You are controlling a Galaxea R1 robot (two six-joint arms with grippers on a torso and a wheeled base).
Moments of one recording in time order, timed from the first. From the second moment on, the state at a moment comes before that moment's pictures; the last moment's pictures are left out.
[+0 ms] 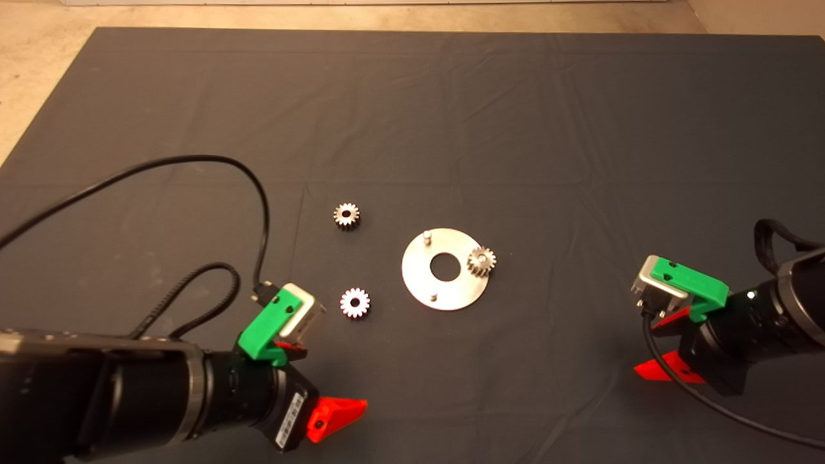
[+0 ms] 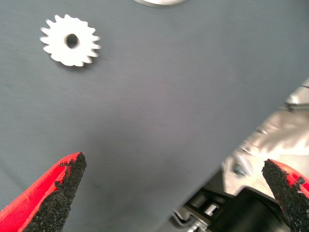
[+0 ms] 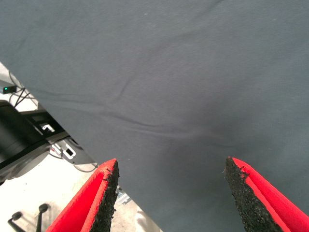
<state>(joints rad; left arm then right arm) -0.18 2.13 -0.31 0.81 1.19 -1.29 0.31 1.97 -0.45 -0.29 -1.29 0.77</state>
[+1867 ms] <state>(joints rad) -0.23 2.38 -0.54 0.75 1.37 -1.08 0.28 1.90 -0.41 -0.29 -1.28 0.78</state>
